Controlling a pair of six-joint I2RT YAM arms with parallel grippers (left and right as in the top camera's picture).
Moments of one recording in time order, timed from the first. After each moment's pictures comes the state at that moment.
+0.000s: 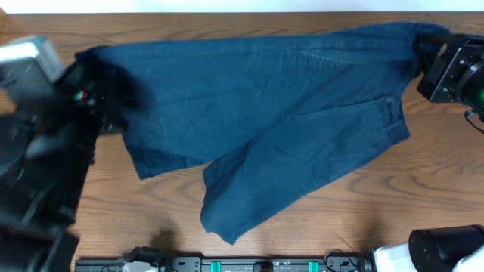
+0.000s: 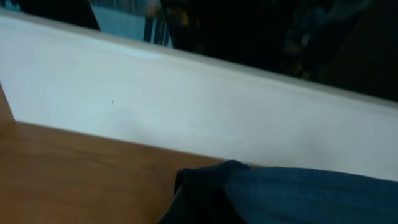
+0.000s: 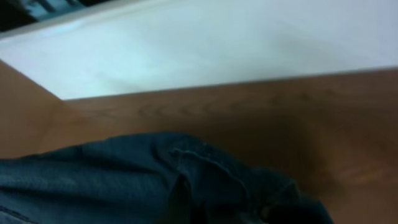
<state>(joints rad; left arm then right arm) -0.18 1.05 1.78 -0.91 -0.13 -0.30 0.09 1.65 2.81 -1.69 -0.18 0.29</state>
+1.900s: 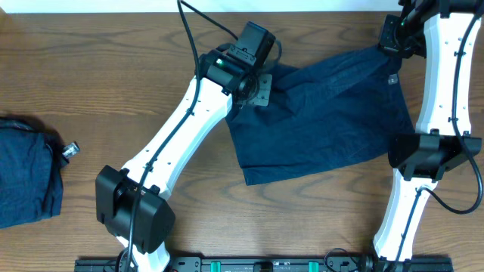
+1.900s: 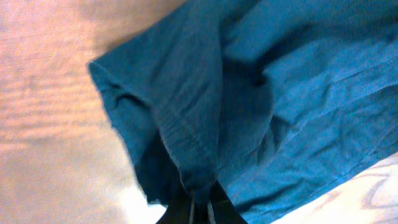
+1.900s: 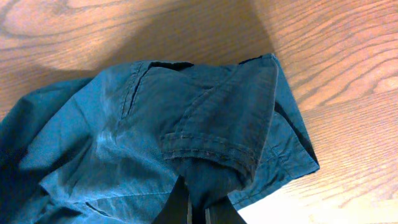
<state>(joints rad) -0.55 1.87 1.78 -1.06 -0.01 -0.36 -0.07 2.33 2.73 -1.70 0.00 0.25</state>
